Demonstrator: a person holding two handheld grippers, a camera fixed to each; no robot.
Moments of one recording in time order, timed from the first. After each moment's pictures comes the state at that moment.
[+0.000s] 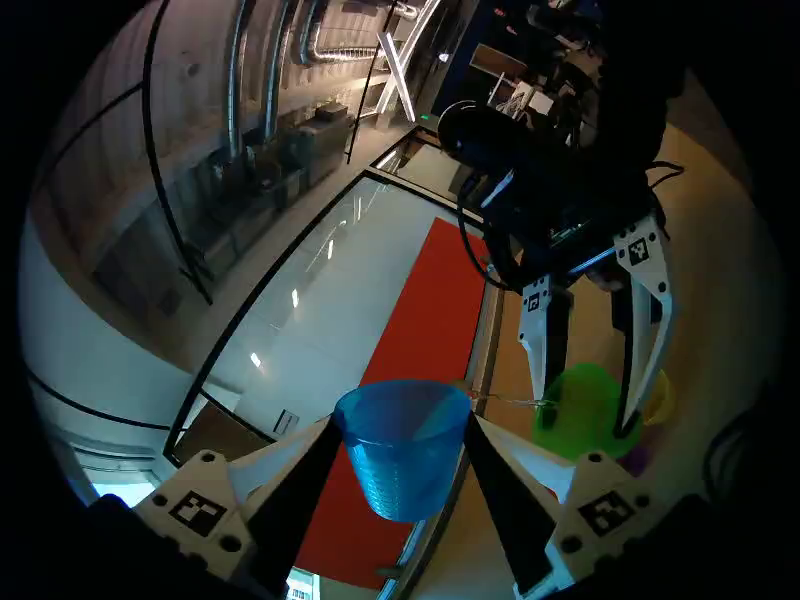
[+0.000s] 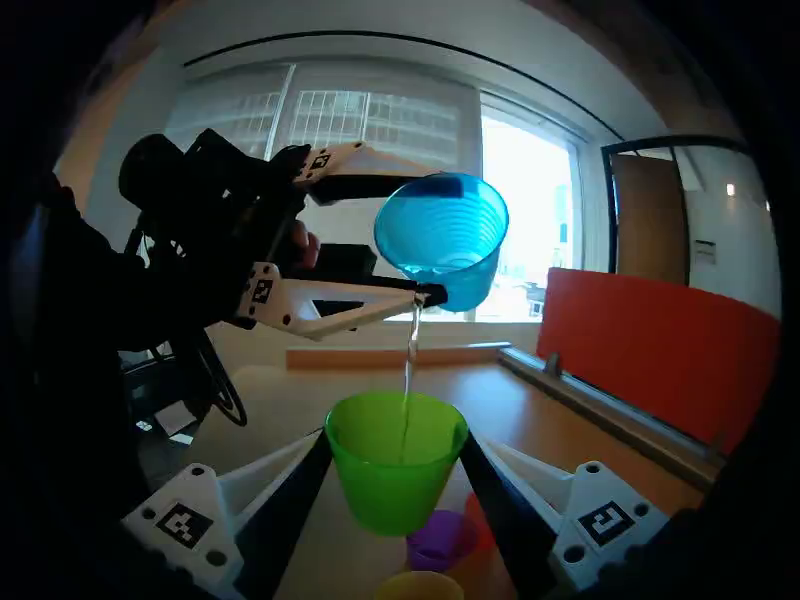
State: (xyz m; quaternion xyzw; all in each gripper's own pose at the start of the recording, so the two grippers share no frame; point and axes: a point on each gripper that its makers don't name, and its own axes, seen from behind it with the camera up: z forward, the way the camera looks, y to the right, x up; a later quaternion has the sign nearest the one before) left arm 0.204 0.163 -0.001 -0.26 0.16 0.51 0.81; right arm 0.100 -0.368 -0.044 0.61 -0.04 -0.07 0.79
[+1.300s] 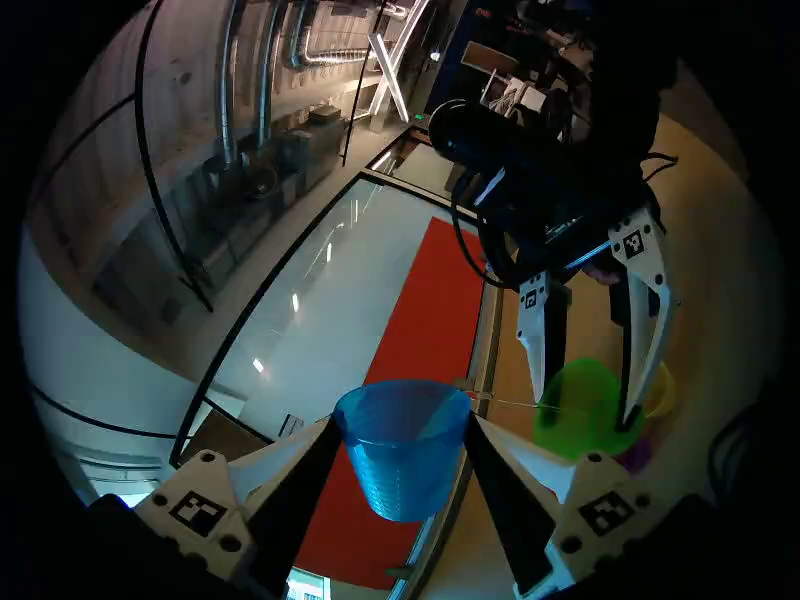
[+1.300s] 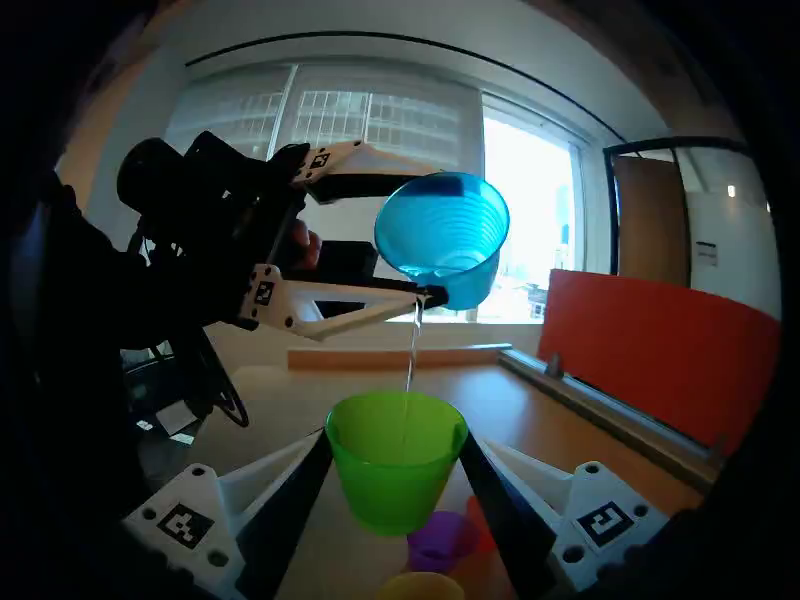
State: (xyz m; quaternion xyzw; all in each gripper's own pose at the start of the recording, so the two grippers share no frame) left arm 0.205 0.165 -0.004 -0.26 0.16 0.52 0.80; right arm 0.102 -0.369 -0.046 0.61 -0.04 -0.07 0.78
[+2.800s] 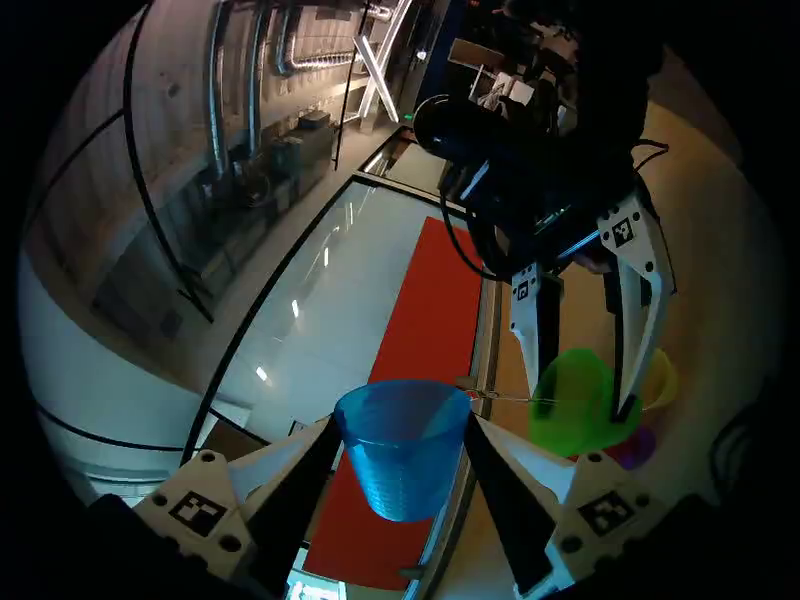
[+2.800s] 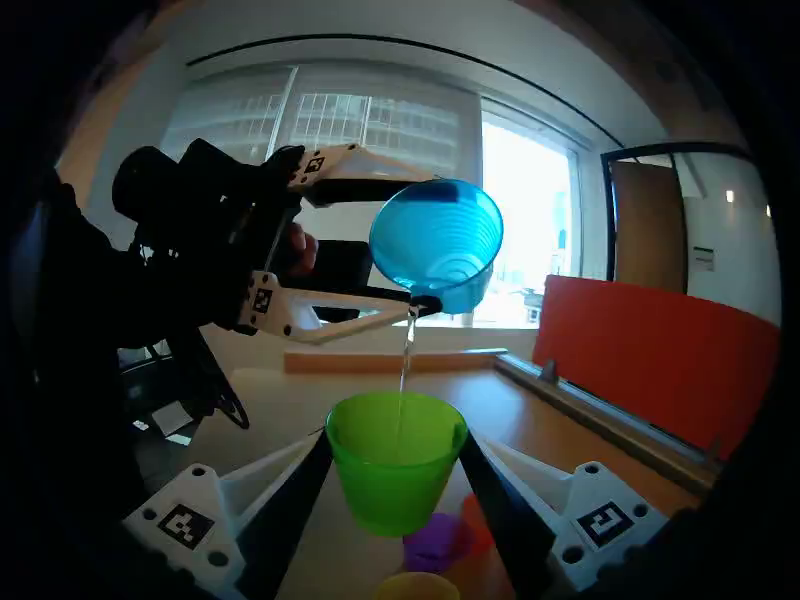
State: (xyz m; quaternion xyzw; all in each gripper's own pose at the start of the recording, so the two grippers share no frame) left arm 0.207 0.168 -0.009 -0.26 0.17 0.54 0.78; right arm 0.106 -0.367 -0.045 0.61 -0.03 -0.08 0.79
